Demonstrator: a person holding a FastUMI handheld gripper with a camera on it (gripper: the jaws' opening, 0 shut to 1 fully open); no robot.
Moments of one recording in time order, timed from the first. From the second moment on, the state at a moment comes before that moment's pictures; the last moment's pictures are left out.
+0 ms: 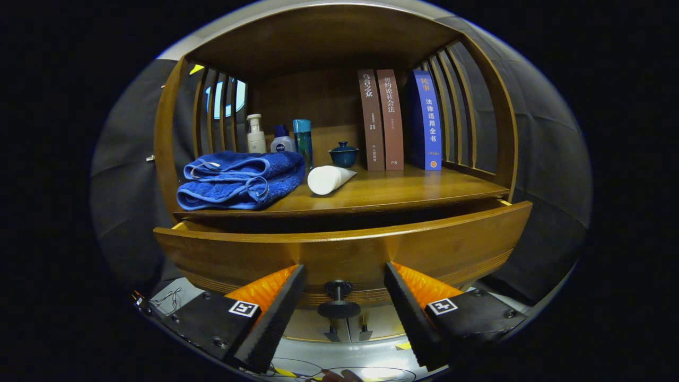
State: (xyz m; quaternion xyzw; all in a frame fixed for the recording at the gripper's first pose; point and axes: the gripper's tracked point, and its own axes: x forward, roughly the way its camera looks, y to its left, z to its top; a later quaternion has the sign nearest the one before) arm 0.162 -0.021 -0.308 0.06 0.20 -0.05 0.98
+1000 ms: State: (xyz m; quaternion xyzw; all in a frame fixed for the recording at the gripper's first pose) arm 0.188 -0.023 -0.315 0.03 0.20 -0.05 0.98
